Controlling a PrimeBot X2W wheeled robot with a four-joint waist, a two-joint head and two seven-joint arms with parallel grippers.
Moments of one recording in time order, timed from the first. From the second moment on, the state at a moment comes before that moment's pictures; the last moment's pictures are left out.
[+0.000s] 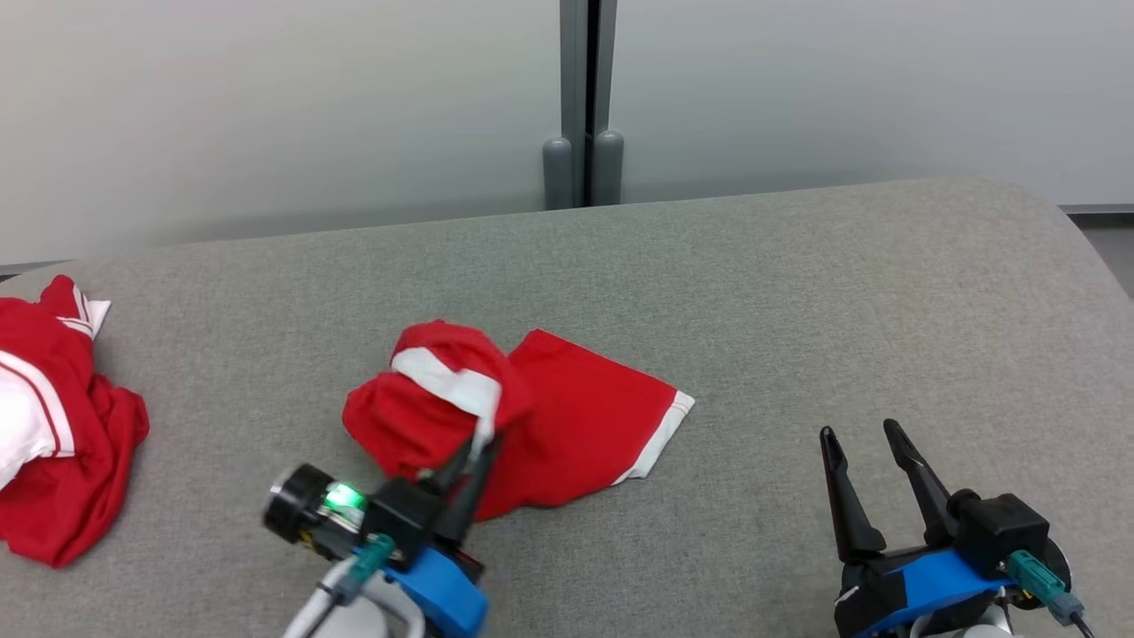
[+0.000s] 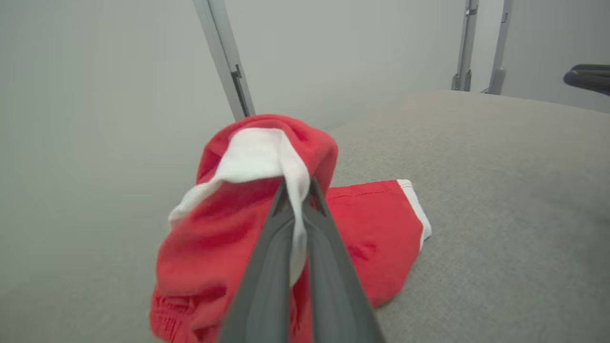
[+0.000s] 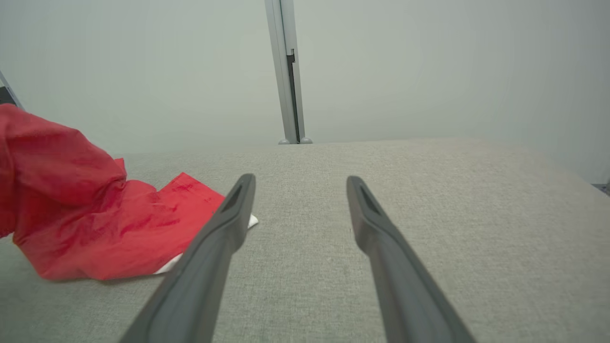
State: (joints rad) left arm -0.27 0.29 -0.55 0.36 -0.21 -0.10 -0.25; right arm -0.08 -0.05 0.04 0.27 0.14 0.13 -0.26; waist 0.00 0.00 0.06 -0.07
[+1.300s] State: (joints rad) left arm -0.16 0.29 -0.56 0.28 -0.34 0.01 -0.26; right arm -0.07 -0.05 0.01 0.28 0.14 0.13 -0.26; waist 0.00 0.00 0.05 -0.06
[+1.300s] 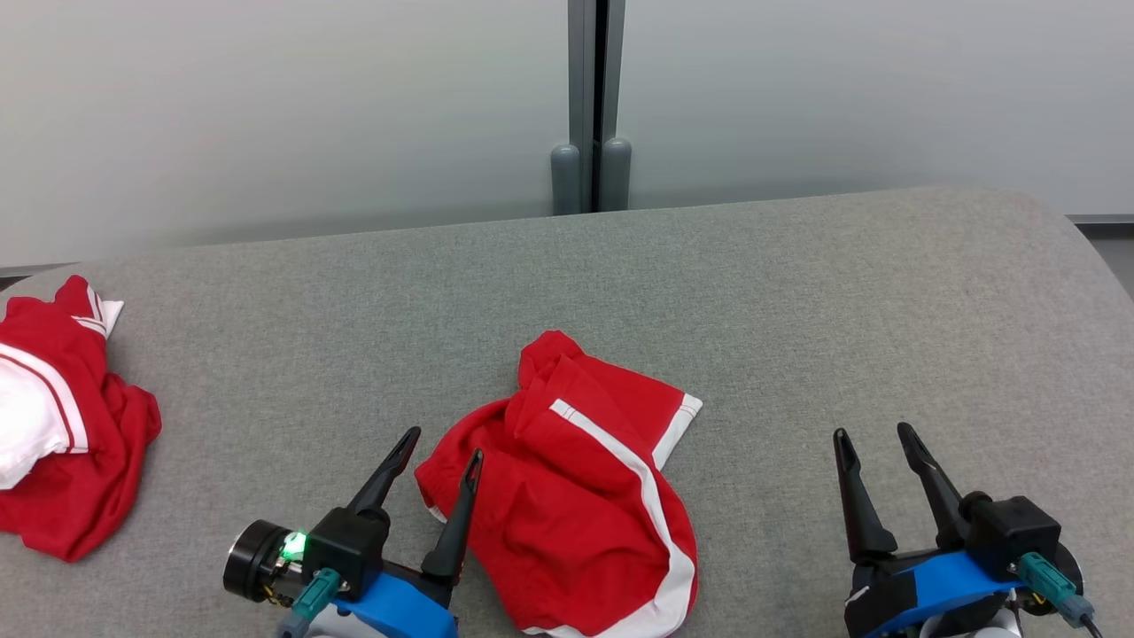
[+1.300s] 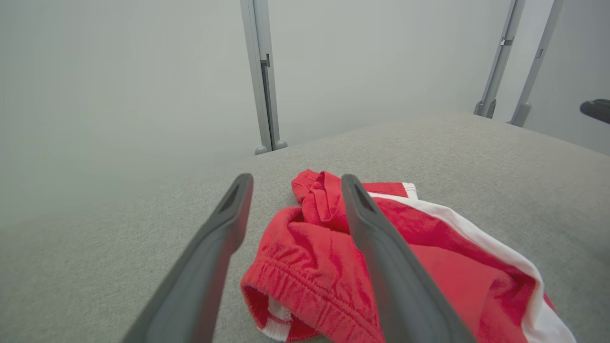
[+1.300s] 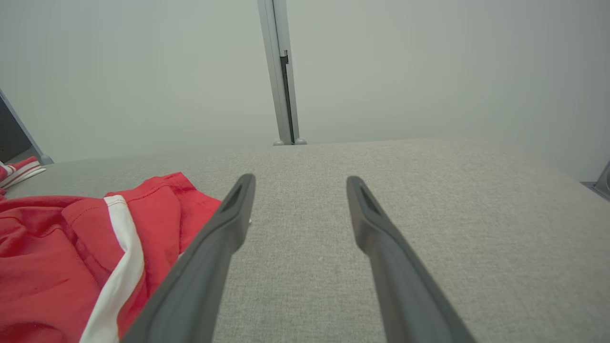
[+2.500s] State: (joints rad) left arm -0.37 0.24 -0.43 0.71 -0.43 -0.09 -0.26; right arm -0.10 -0.05 0.02 0.27 0.12 0.13 -0.26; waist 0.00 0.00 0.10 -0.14
